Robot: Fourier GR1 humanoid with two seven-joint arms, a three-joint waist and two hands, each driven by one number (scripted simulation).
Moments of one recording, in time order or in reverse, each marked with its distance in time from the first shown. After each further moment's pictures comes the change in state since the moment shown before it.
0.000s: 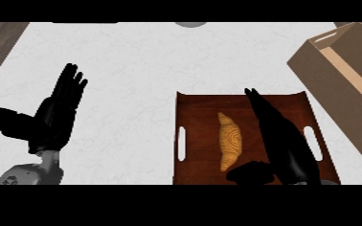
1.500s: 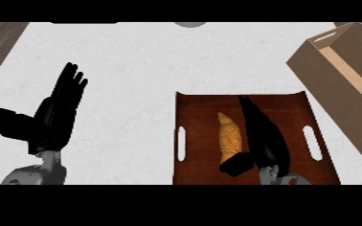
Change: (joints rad) left arm 0.010 -0.123 0.105 -0.039 -0.125 -0.102 0.068; right arm 0.116 0.250 -0.111 0.222 0.238 0.105 -0.146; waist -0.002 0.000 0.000
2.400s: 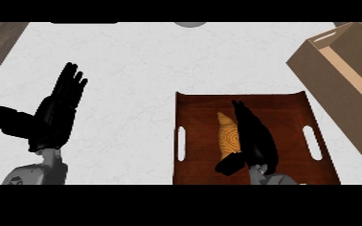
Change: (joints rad) left arm -0.012 -0.049 0.067 0.031 -0.042 -0.076 -0.006; right arm 0.040 0.092 -0.039 0.123 0.103 -0.006 -0.120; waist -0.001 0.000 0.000
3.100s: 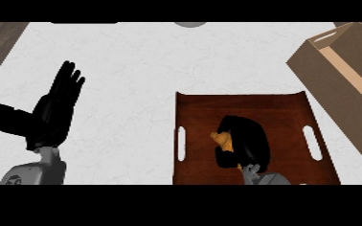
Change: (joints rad) left arm -0.013 -0.013 0.033 0.003 -0.019 -0.019 0.013; right arm -0.021 0.002 0.044 0.051 0.134 -0.004 -0.074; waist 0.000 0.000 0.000
